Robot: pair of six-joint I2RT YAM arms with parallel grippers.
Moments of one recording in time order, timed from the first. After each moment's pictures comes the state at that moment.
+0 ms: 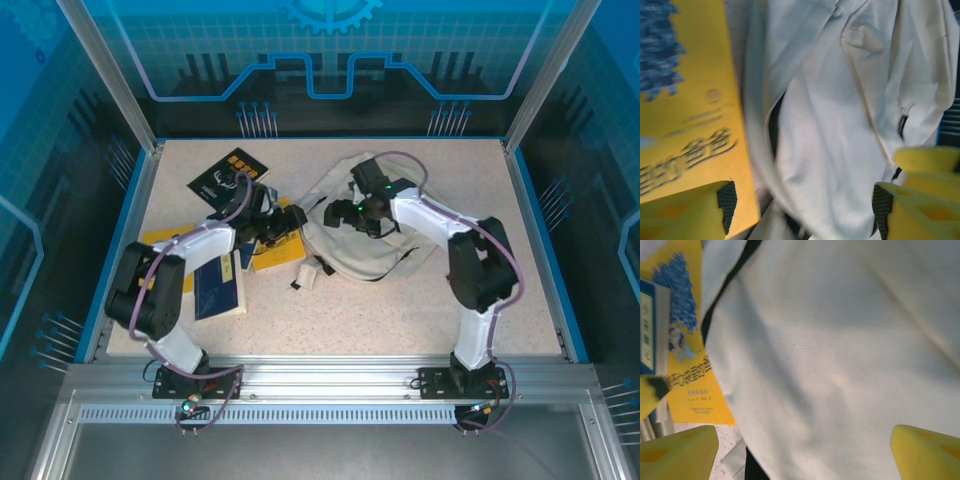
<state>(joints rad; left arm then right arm) -0.30 1.69 1.01 -0.14 0.42 -0.83 0.48 1.86 1.43 -0.64 -0.25 0.59</state>
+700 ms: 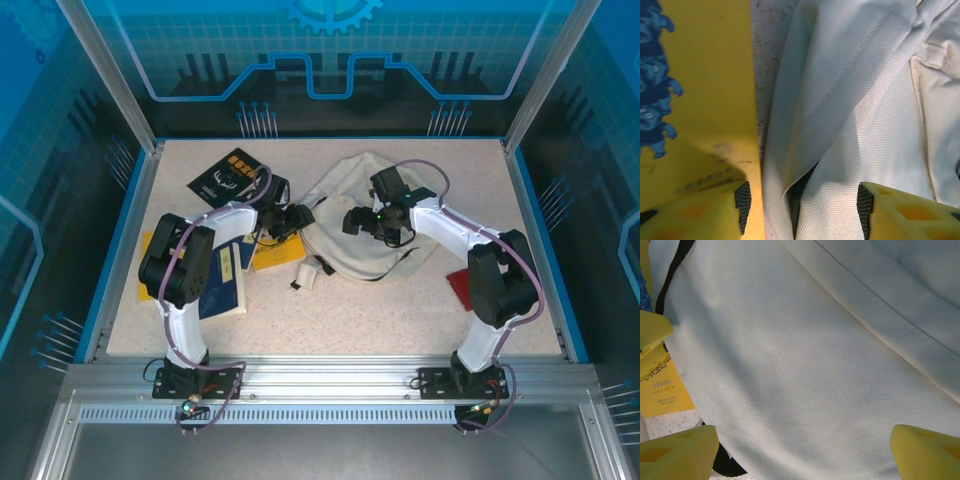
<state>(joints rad) -0.33 1.92 1.22 -0.31 0.32 -0.83 0.43 1.76 1.27 -0.64 -0.21 0.59</state>
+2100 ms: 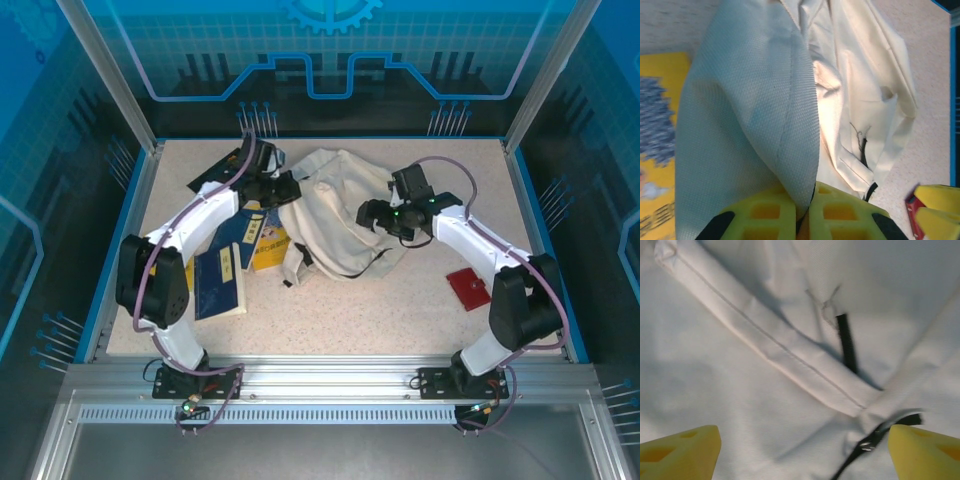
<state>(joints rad) -0.28 1.74 1.45 -0.59 0.30 -0.62 0.36 1.58 1.18 -0.60 -0.22 0.60</state>
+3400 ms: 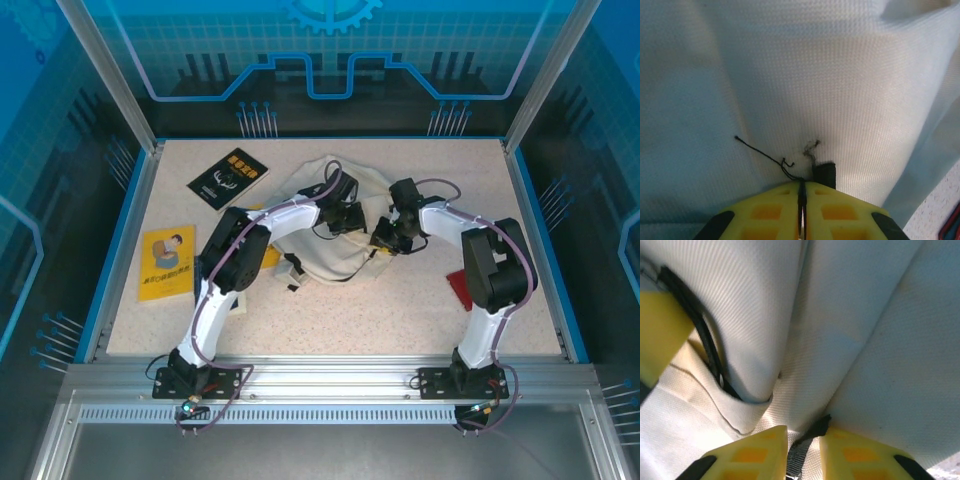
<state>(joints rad) -0.60 2.30 1.75 -0.41 0.26 -0.82 0.29 1.85 1.16 -0.59 -0.32 0.68</state>
